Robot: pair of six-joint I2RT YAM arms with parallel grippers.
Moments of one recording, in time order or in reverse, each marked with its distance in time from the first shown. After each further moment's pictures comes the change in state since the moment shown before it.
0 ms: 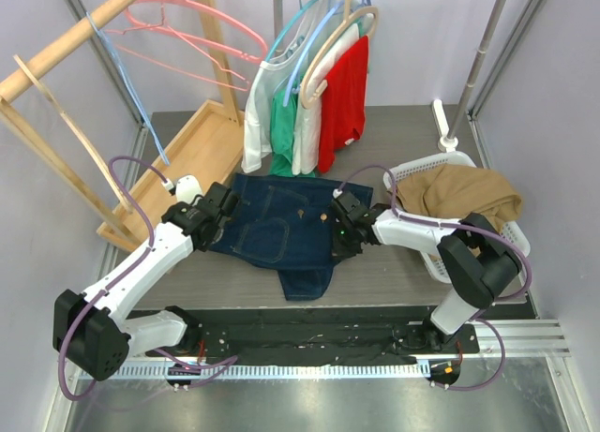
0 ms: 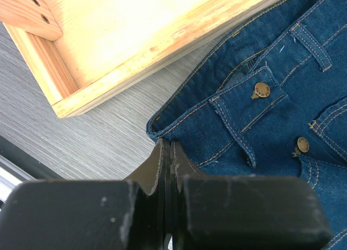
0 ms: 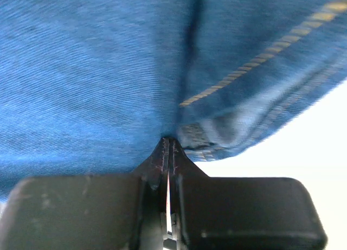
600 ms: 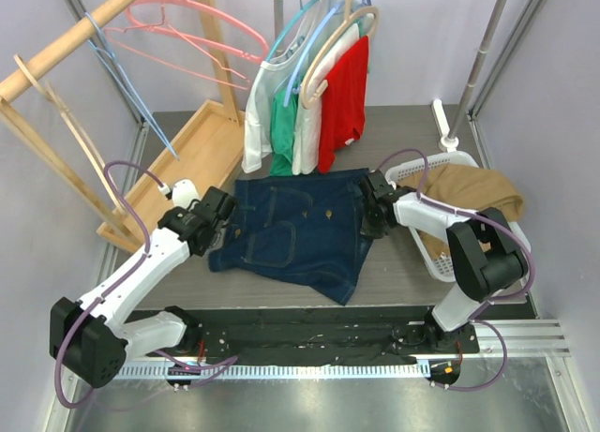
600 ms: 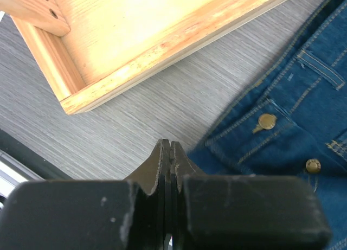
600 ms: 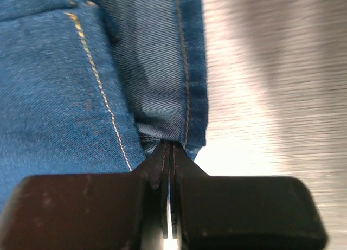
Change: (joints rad) left arm 0.002 -0.039 -0.032 -0.007 -0.001 -0.004; right arm -0.269 -0.004 0.025 -0.074 0.156 -0.054
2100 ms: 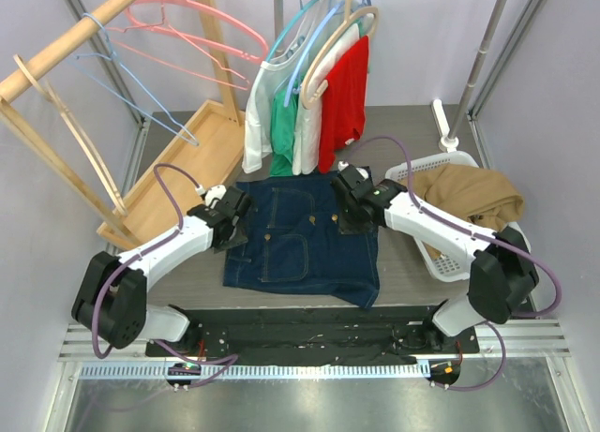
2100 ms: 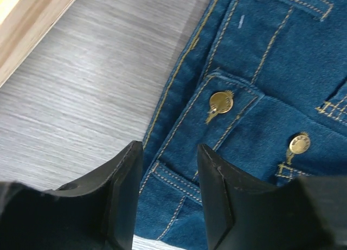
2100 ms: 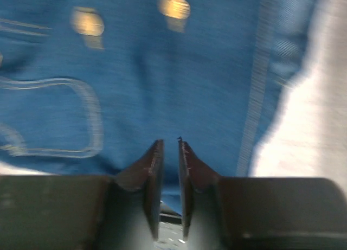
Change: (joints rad) left arm 0.000 0.221 -0.100 0.315 0.303 0.136; right arm 0.261 -0.135 0.214 -0.309 0.077 0.024
